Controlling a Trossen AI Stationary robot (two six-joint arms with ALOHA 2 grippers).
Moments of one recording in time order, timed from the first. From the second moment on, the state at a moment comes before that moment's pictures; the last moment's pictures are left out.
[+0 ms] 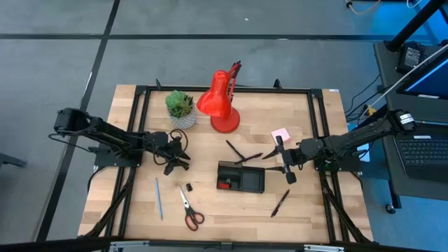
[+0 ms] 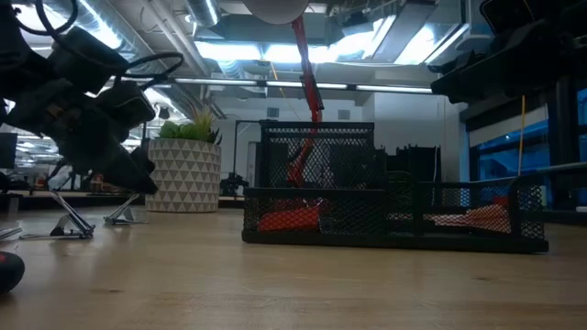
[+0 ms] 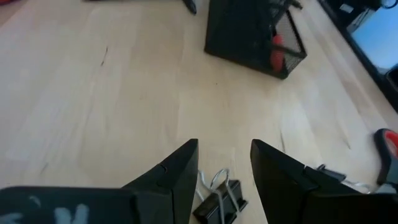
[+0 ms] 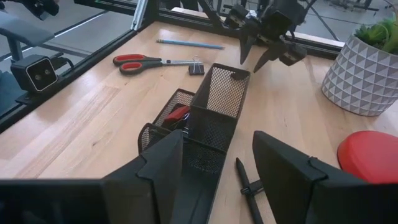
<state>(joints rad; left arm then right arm) 0.05 1.19 0.05 0.61 0.24 -0.28 0.26 0.90 0.27 0.32 0.06 -0.12</state>
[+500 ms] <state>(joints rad) 0.05 1.31 0.05 0.63 0.23 -0.33 0.26 0.90 0.27 0.32 0.06 -0.12</state>
